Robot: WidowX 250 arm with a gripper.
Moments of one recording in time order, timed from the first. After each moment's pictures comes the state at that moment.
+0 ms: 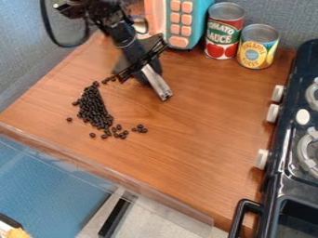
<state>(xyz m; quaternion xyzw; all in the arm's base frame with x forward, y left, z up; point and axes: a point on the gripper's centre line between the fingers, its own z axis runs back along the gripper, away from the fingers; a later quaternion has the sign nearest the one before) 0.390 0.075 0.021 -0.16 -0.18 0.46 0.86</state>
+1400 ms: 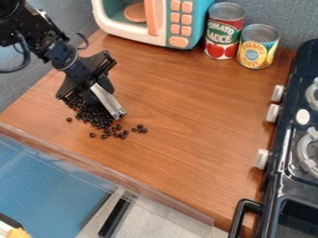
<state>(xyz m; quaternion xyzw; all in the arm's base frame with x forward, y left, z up) 0.316 0.121 0.026 -0.16 -0.20 0.50 0.82</state>
